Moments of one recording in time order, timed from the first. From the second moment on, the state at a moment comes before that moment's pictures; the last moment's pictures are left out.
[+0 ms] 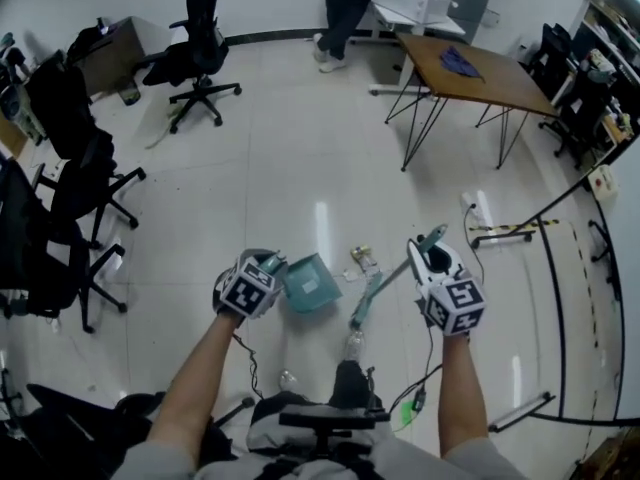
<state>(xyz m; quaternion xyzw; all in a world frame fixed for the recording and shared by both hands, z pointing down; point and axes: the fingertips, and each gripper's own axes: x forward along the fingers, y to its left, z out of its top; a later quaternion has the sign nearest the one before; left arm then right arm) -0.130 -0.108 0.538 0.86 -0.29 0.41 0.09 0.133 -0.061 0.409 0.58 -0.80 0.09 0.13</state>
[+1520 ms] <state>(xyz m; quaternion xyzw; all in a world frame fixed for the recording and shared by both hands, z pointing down) 0.031 -0.214 0.659 0.83 -0.26 0.48 0.12 0.159 -0.181 0.618 0.44 -0.87 0.22 0.02</state>
